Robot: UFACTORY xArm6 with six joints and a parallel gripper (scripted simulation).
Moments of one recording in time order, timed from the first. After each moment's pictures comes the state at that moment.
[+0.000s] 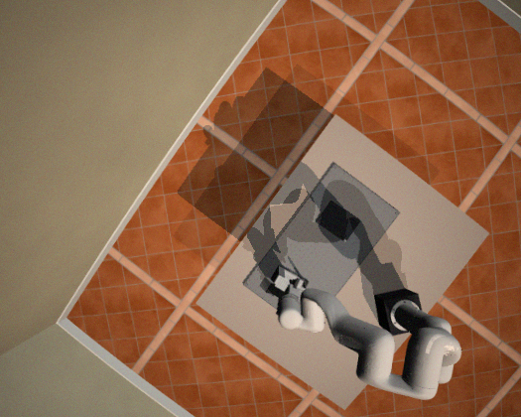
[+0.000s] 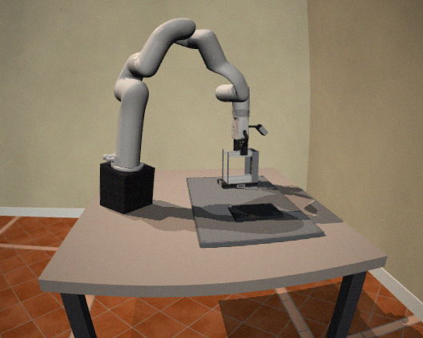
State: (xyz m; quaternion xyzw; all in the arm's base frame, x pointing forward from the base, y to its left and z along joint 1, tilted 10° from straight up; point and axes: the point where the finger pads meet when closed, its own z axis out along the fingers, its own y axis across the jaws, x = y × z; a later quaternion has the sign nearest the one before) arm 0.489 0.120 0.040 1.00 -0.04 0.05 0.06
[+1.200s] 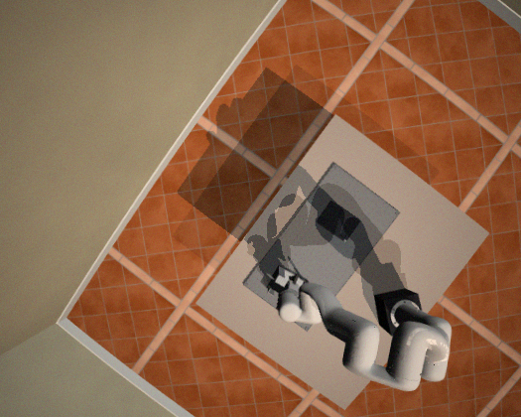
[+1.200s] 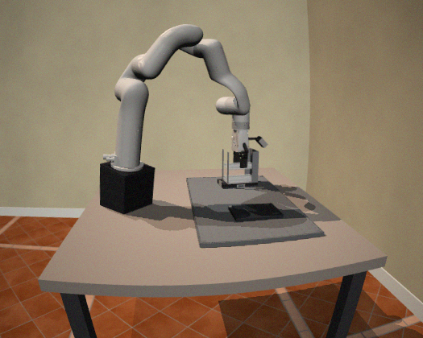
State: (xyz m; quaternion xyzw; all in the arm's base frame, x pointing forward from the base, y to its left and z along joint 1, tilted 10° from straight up) arm 0.494 0.113 -0.013 1.00 -0.04 0.05 0.06
